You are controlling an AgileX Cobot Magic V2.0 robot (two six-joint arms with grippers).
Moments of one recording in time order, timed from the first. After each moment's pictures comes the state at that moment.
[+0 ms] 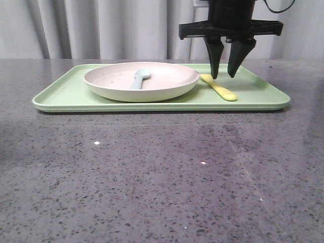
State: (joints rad) left arm -0.17 0.82 -0.79 -0.49 0.60 0.24; right arm 0.40 2.08 -1.98 -0.06 1.24 0.36
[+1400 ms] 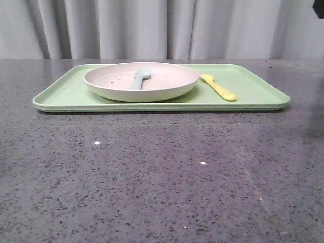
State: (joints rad) left arm 0.01 0.61 -0.75 -0.41 0.59 0.24; right arm 0.40 1.08 -1.03 -0.09 0.84 0.36
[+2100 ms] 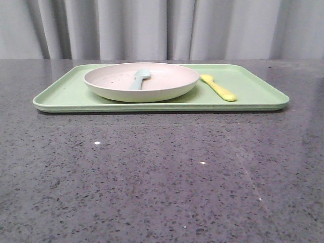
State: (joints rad) left arm 0.02 0.42 -0.56 -0.41 0.56 0.24; right arm 0.40 0.53 -0.52 -0.13 0.51 0.36
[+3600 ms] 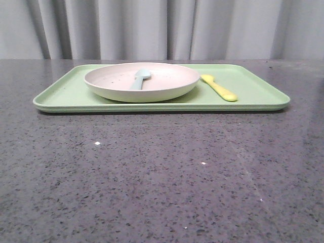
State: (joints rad) left arm 0.02 0.31 -0.46 -0.41 0.56 0.24; right arm 0.40 0.31 -0.38 -0.15 0.38 0.36
